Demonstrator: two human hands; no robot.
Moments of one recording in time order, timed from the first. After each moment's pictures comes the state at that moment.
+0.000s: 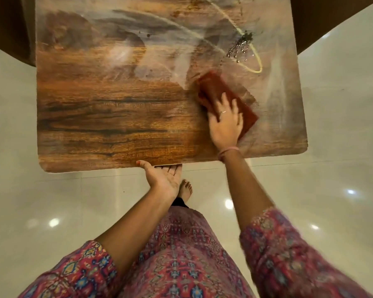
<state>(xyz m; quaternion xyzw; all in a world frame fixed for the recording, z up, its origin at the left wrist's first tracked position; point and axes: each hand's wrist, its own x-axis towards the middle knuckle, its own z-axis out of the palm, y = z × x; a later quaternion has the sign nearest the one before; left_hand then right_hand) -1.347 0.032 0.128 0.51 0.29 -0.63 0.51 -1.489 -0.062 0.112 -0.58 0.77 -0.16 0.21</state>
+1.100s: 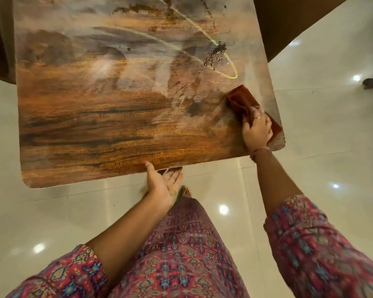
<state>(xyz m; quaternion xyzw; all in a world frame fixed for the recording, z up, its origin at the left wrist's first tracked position) -1.364 0.035 0.138 0.54 0.26 -0.69 0.41 -1.614 -0.057 0.119 -0.47 0.85 -0.15 0.19</state>
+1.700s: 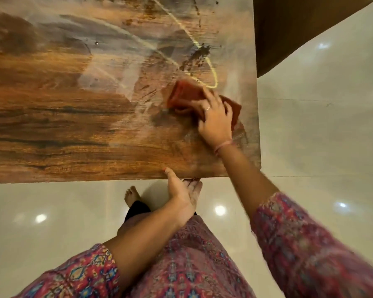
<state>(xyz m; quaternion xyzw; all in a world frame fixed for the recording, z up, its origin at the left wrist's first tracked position) -1.540 0.005 0.140 0.54 0.32 -0.67 0.41 -1.628 -0.134 0.111 -0.75 0.64 -0.07 0.18</state>
